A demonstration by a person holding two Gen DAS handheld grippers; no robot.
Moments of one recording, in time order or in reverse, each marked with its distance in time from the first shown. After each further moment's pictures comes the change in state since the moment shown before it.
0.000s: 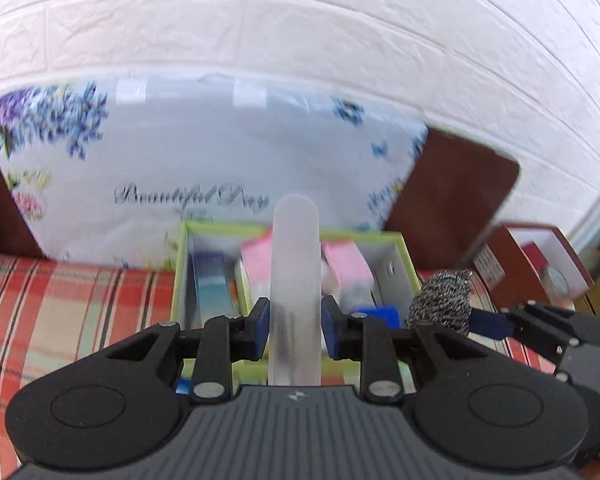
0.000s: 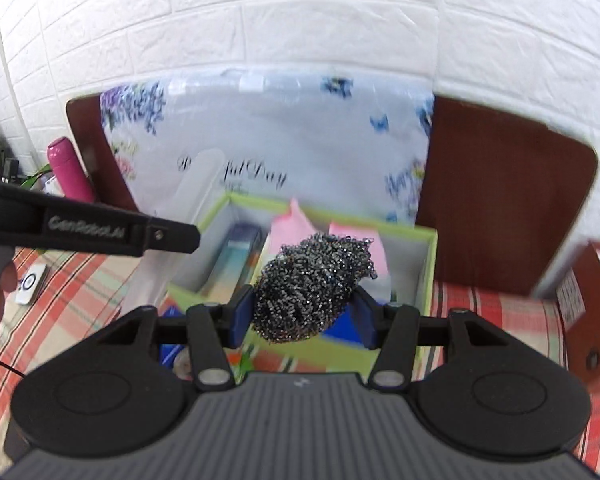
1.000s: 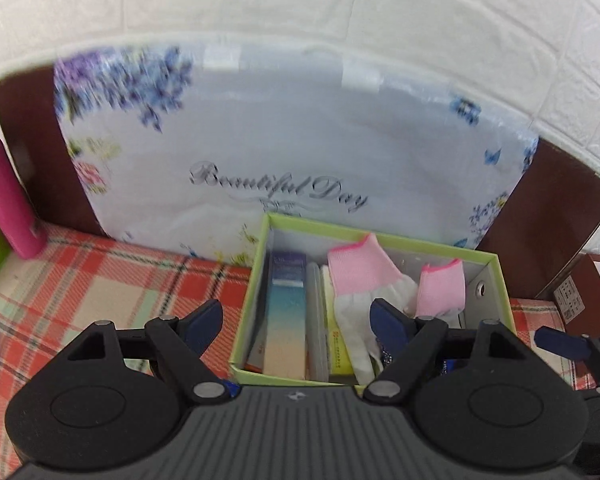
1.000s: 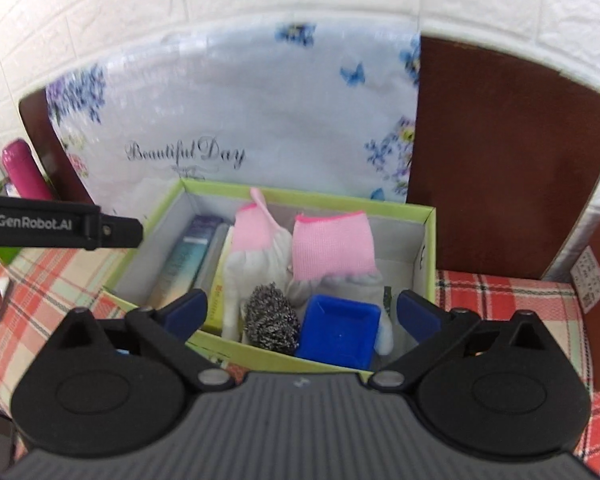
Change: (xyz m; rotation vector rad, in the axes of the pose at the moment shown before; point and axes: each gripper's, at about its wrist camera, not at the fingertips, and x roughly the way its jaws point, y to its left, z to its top) left arm 0.017 0.026 -0.007 -0.092 -0.017 0.241; right arm 0.038 -0.013 -0.013 0.106 0.042 -0.042
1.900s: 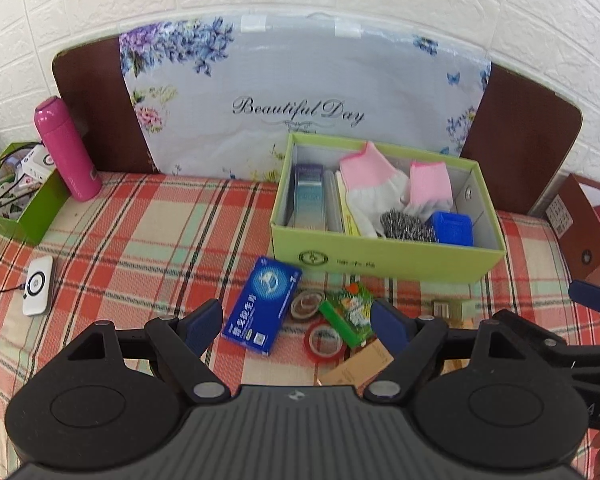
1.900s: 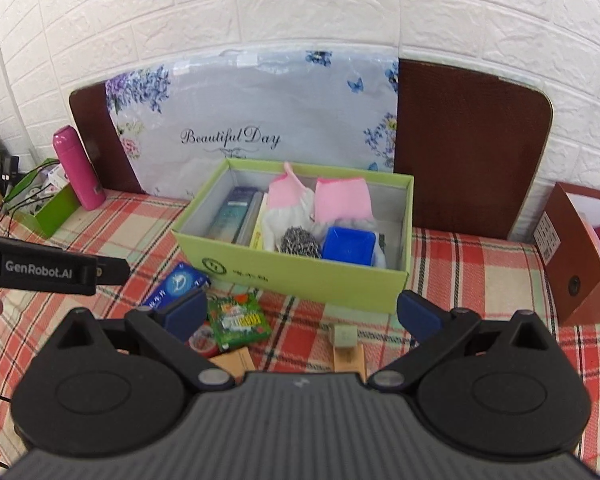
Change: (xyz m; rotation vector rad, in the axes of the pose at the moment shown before) left arm -0.085 0.002 -0.085 0.046 0.118 0.058; right arm -0.101 0.017 -0.072 -0.022 -0.006 -0.007
